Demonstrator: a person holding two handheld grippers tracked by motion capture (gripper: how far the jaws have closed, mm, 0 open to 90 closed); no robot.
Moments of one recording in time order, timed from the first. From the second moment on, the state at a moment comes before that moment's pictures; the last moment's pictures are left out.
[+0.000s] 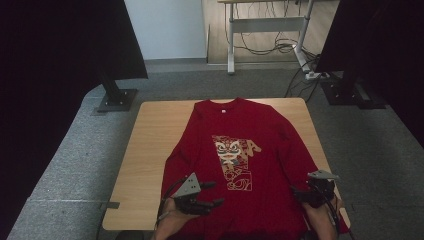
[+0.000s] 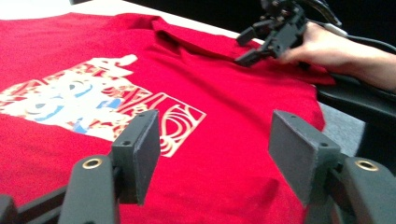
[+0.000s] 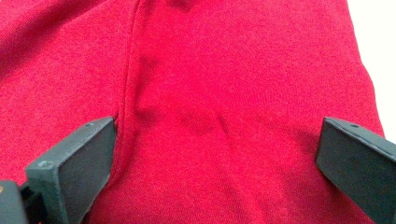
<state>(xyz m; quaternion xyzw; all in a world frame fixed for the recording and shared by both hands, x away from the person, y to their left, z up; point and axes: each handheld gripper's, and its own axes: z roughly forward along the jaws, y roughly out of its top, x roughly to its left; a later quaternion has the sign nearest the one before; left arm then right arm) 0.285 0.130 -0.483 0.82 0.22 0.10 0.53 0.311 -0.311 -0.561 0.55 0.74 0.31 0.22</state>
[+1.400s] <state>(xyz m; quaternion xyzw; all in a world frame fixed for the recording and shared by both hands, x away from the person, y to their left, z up) 0.255 0.119 -0.537 0.87 0.24 0.07 0.43 0.311 -0.311 -0.561 0.55 0.74 0.31 0.22</state>
